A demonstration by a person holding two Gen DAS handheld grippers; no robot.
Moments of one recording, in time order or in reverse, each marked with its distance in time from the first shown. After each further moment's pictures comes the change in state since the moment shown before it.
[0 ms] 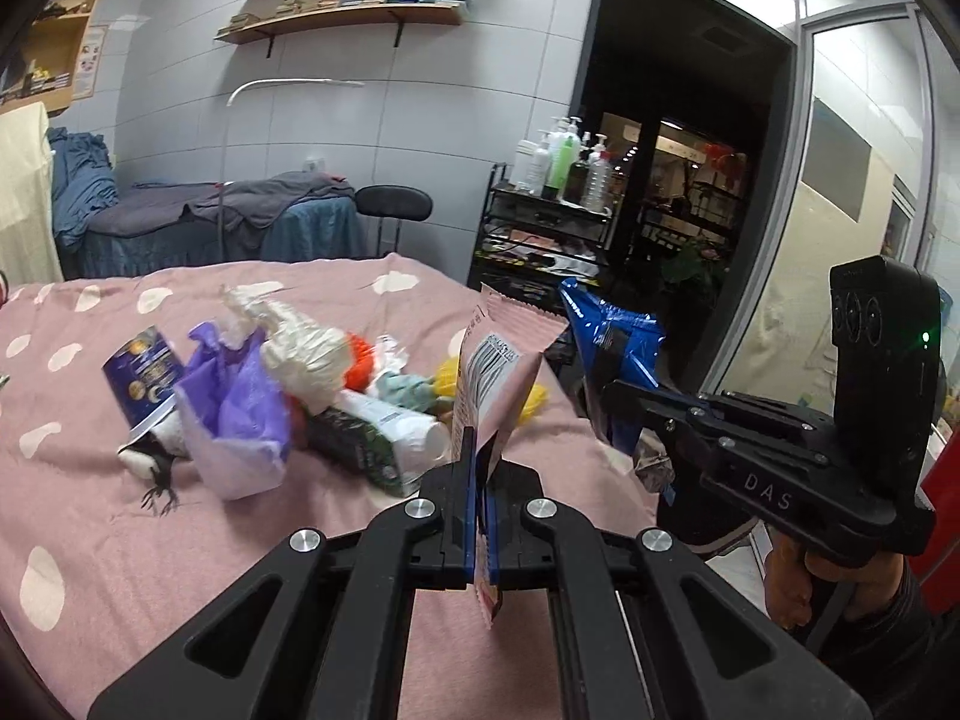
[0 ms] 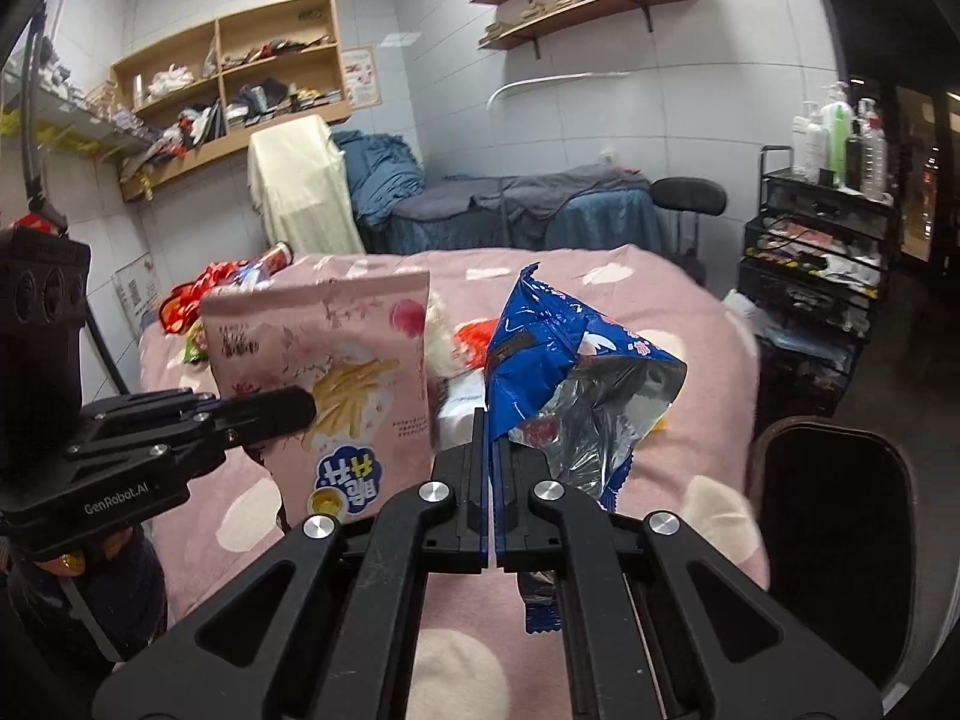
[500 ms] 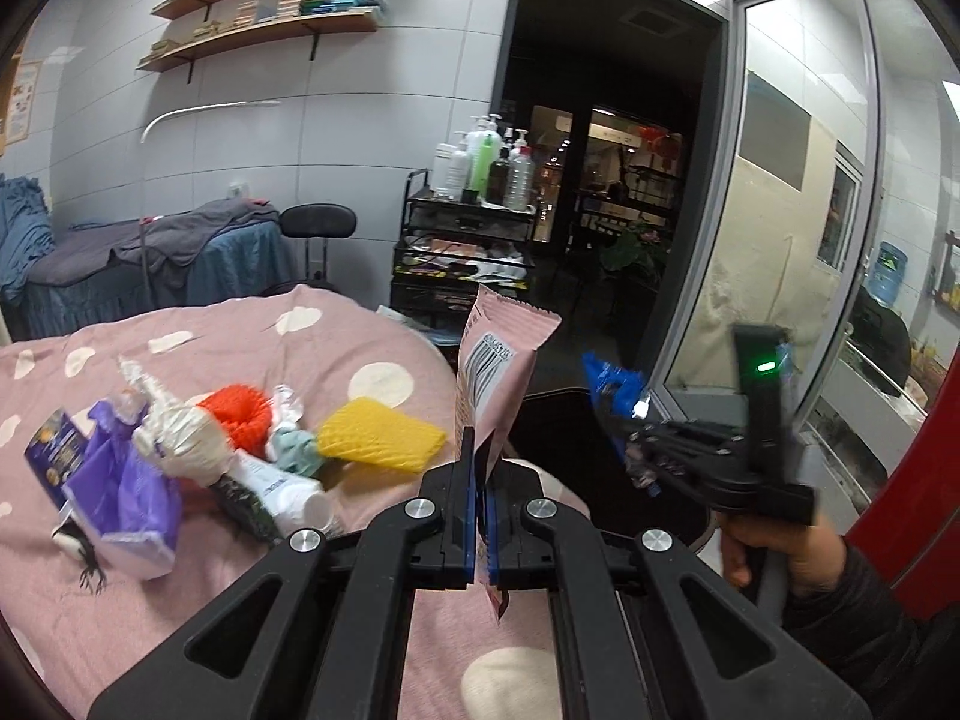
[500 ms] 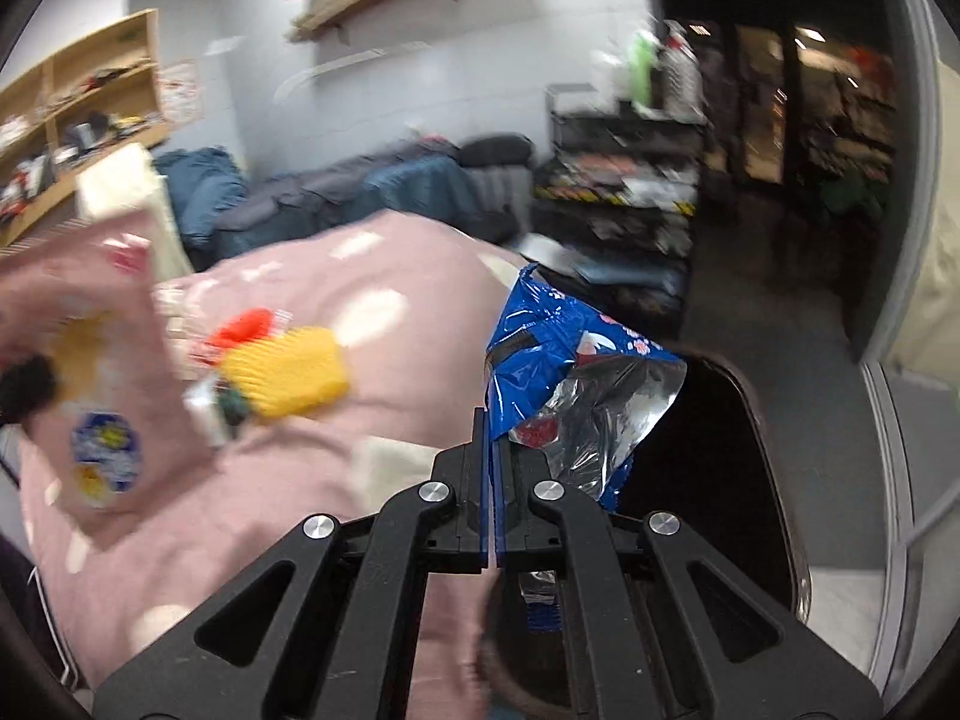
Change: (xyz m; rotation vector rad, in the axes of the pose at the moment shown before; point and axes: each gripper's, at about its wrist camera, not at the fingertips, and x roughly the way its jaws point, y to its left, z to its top) left arm 0.036 -0.048 0.030 0.106 0.001 -0.135; right arm 0.004 -0.155 -0.039 0.273 0.137 -0.382
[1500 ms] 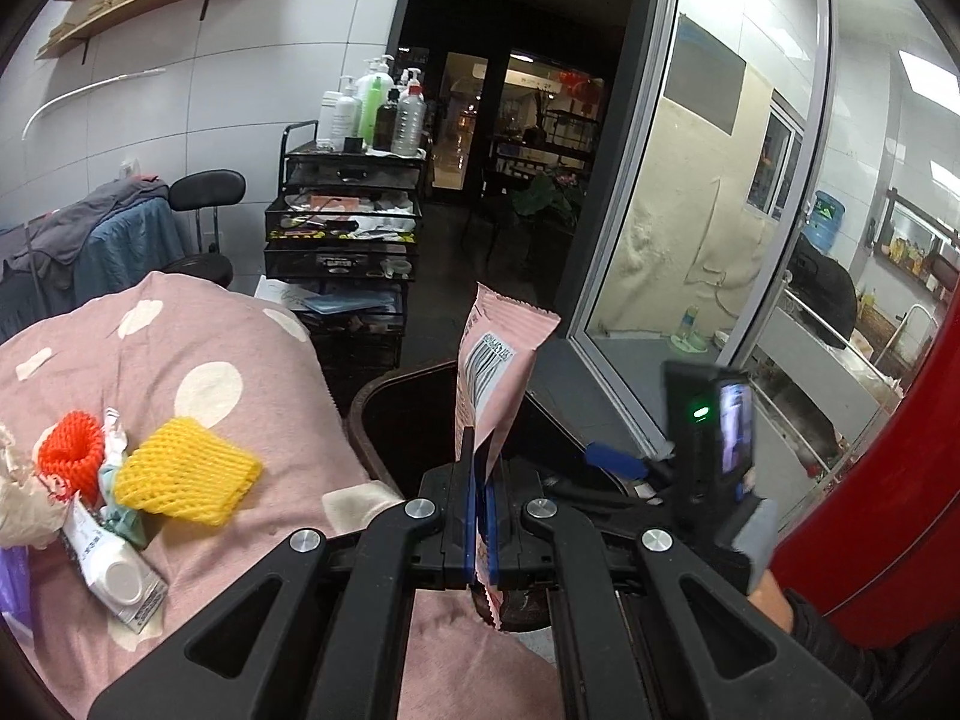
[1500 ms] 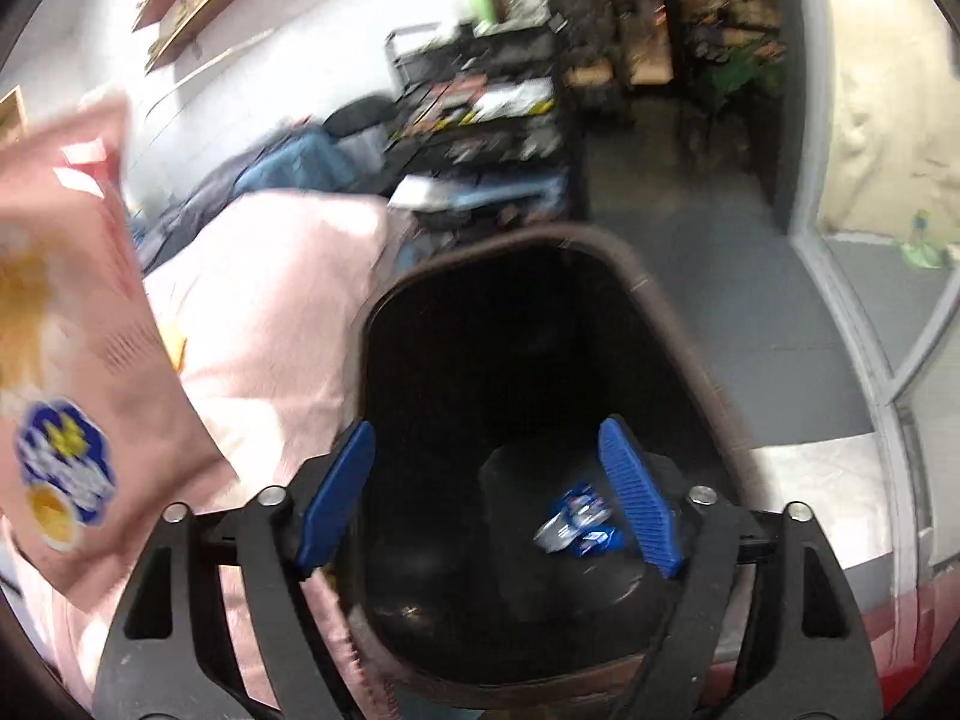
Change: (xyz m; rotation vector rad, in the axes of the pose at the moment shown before) left arm 0.082 -0.075 0.014 0.074 0.140 -0.194; right arm -0.004 -0.057 -0.030 0.227 -0.020 -0.192
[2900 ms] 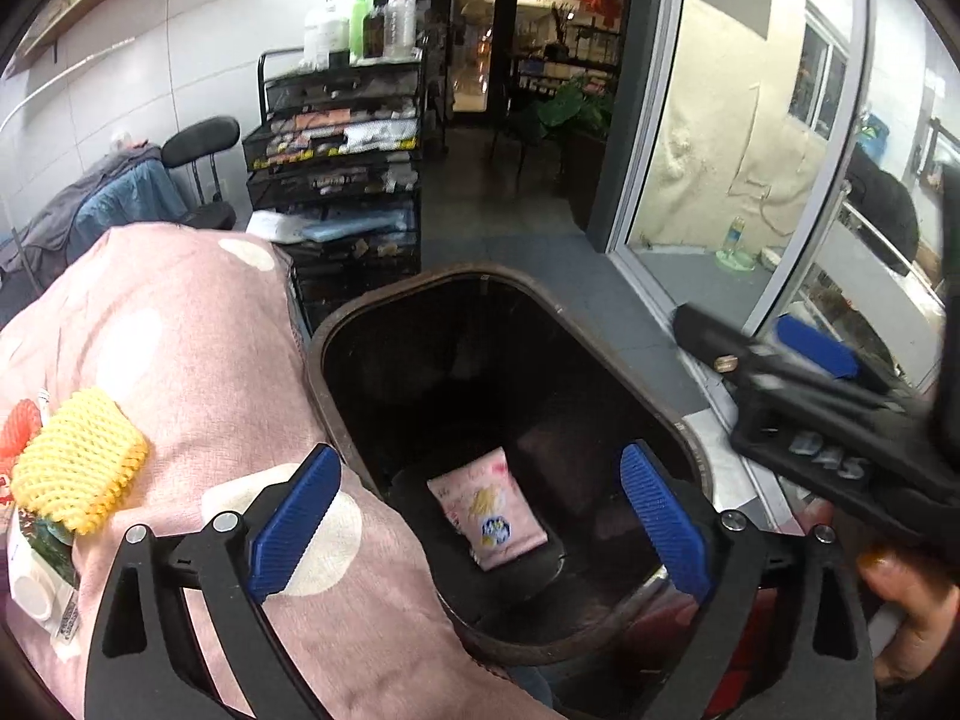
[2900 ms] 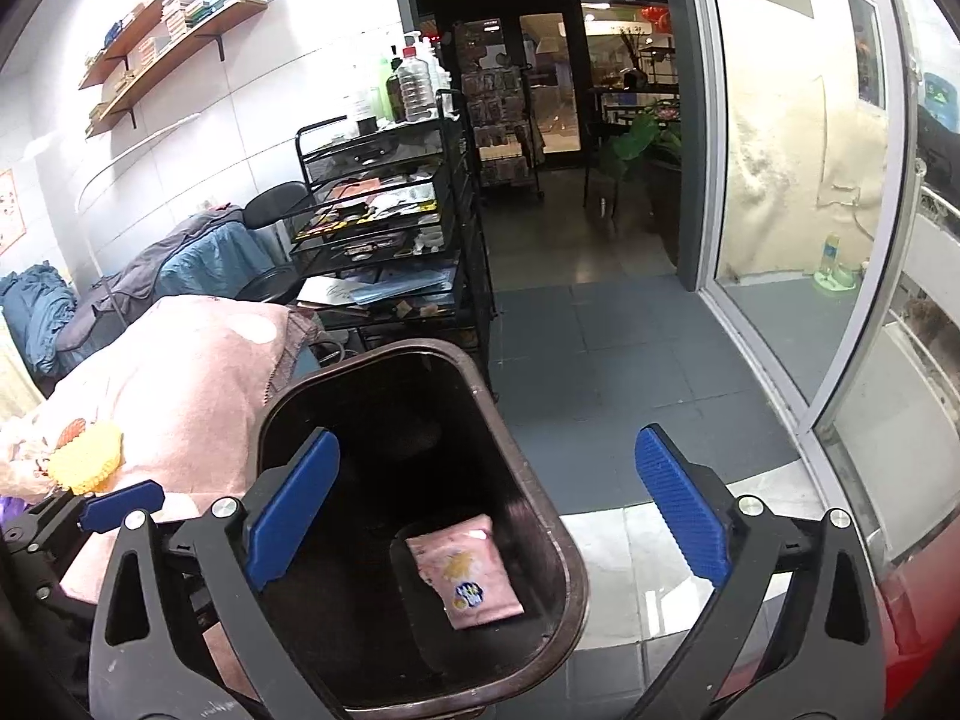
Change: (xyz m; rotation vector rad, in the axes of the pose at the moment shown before) left arm 0.089 -0.027 -0.022 0.057 0.181 0.109; right arm -0.042 -0.047 0.016 0.048 -0.139 -0.124
